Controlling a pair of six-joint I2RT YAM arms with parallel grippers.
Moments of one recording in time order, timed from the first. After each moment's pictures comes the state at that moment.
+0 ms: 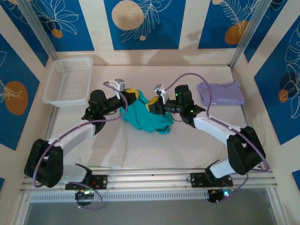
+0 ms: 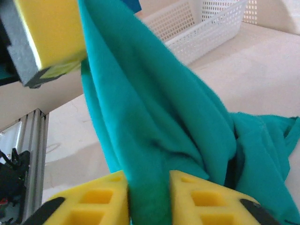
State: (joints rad) left arm -0.43 1.32 0.75 0.59 0.59 -0.36; right arm 0.52 1.46 0.91 0.19 -0.67 0.11
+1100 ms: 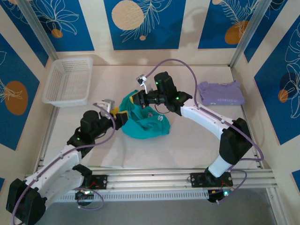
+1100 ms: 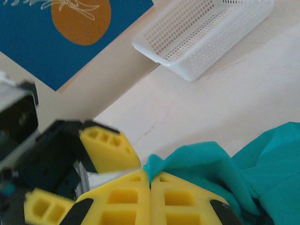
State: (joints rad) left arm -0.52 0.86 0.51 0.10 0.18 -0.31; right arm 0.69 1.61 1.33 -0.15 -0.55 0.32
